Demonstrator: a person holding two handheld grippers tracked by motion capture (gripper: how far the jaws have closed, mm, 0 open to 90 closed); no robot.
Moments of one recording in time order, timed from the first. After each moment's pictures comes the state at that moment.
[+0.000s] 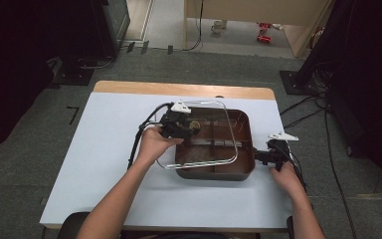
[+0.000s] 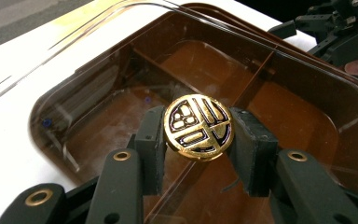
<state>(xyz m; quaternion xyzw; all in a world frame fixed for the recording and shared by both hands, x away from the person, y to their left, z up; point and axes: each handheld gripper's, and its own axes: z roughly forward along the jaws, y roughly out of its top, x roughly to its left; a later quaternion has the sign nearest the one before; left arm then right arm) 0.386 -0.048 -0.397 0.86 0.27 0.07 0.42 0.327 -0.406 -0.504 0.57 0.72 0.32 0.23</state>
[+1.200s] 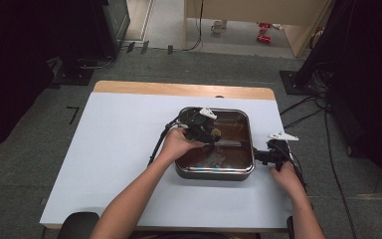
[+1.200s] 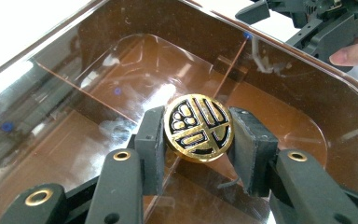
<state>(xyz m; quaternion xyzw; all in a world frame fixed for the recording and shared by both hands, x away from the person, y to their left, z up) 0.396 -0.113 -0.423 0.89 0.22 0.01 0.40 0.327 -0.406 -0.504 0.57 0.72 0.32 0.23</state>
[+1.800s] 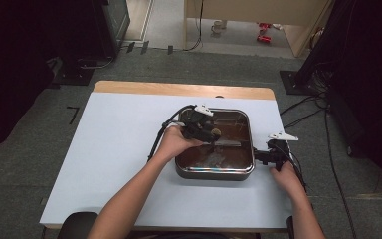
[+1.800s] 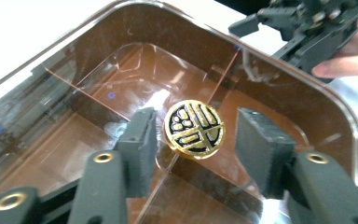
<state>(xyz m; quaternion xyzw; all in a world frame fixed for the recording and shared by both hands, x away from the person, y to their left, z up) 0.398 -0.100 -0.411 0.88 0.23 -0.01 0.42 0.327 -0.406 -0.504 0.58 0.71 0.32 0.23</state>
